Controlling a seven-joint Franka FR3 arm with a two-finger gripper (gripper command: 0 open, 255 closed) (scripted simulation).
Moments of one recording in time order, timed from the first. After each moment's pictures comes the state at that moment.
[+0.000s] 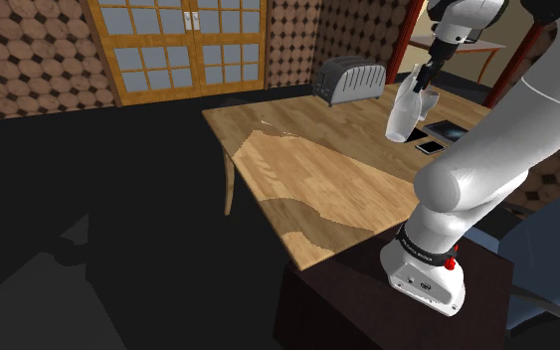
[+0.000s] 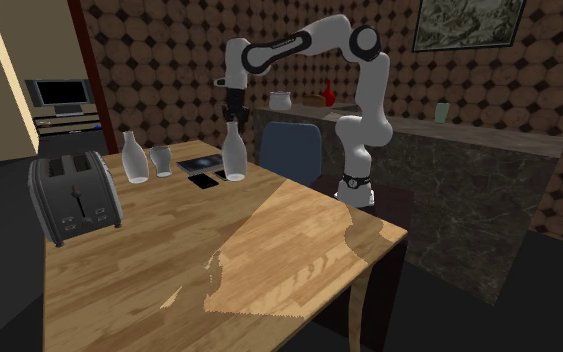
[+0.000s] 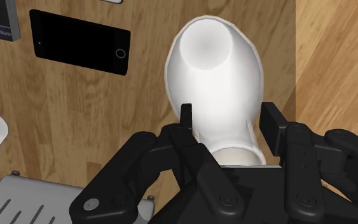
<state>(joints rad) -0.43 -0.15 -0.66 -2.05 0.00 2.00 -0.99</state>
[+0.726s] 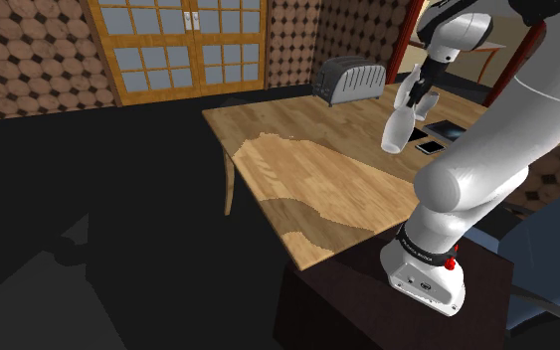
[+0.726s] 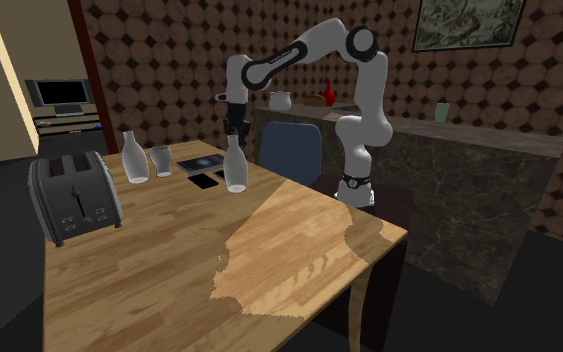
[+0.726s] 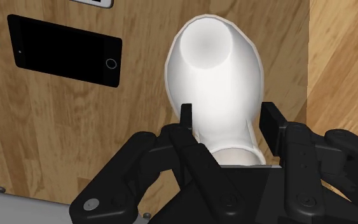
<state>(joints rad) -0.43 -0.10 -0.67 -2.16 0.03 2.15 -1.03</state>
